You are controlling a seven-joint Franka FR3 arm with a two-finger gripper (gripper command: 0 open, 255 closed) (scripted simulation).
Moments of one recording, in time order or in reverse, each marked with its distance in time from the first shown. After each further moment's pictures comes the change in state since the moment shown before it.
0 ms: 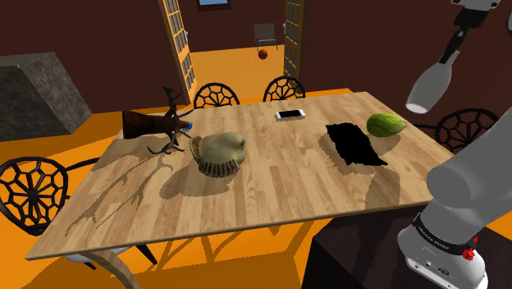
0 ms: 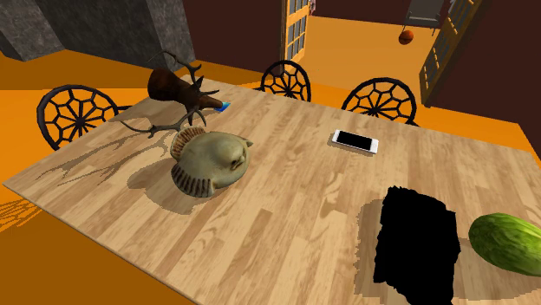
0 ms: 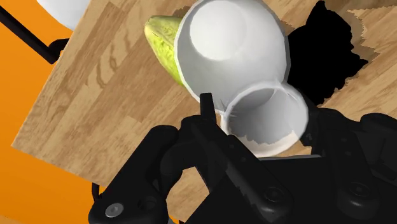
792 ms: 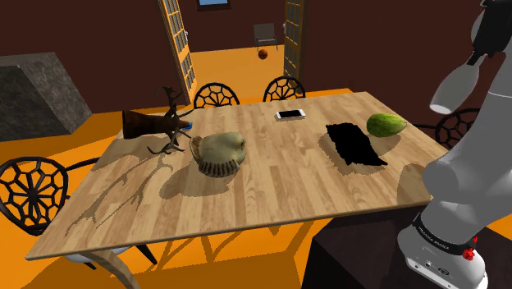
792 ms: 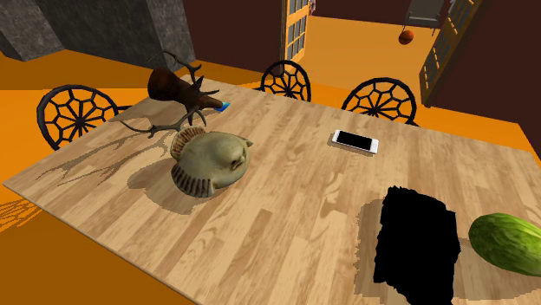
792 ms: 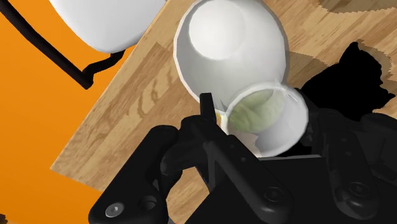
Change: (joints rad) arm -0.176 0.287 -0.122 0.257 0.185 -0.070 -0.287
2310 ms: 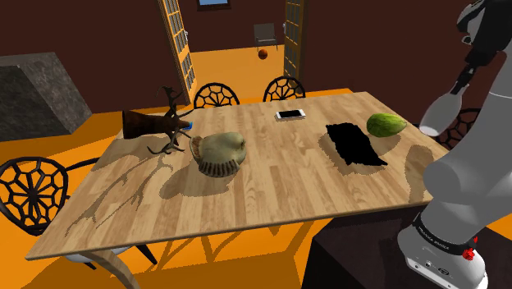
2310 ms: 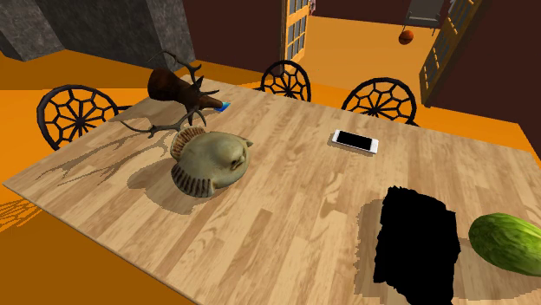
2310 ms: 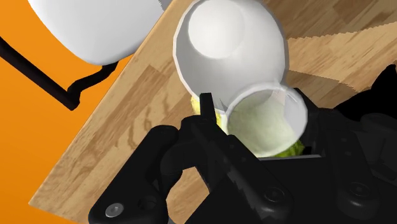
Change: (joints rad) arm 0.034 -0.015 0.013 -0.325 0.002 0.310 -0.038
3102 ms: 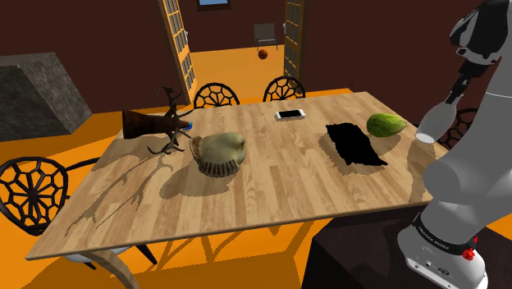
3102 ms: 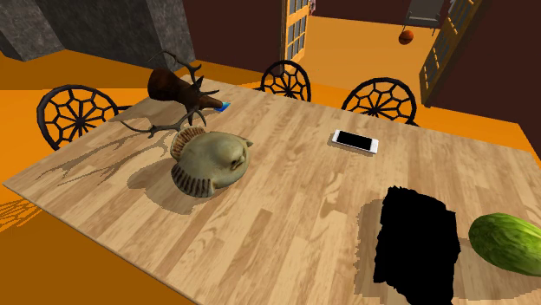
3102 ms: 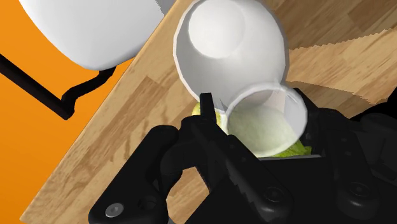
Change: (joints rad) arm -0.006 0.034 0.009 -0.075 0.033 0.097 -0.031
